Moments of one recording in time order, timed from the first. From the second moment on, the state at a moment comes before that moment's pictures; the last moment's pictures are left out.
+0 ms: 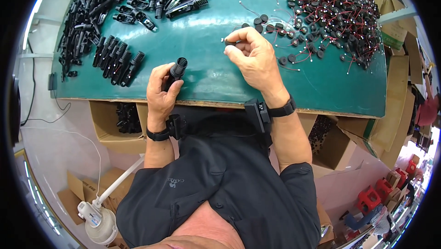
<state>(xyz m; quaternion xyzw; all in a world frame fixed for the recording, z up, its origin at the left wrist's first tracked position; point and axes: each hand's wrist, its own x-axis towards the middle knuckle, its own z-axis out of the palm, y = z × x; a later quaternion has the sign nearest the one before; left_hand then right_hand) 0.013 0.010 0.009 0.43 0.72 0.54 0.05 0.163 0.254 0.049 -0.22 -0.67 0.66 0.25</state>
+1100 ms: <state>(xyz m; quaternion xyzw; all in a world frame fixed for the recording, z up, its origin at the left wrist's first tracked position) 0.017 0.009 0.004 0.46 0.67 0.58 0.04 0.150 0.199 0.083 0.08 -0.76 0.50 0.42</state>
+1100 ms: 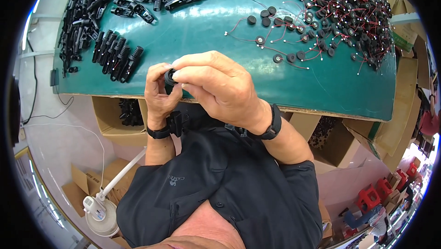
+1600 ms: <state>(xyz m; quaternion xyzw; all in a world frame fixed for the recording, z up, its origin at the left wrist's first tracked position) 0.016 0.007 0.005 0.45 0.66 0.60 0.07 0.150 0.195 0.081 0.08 -0.75 0.50 0.42</state>
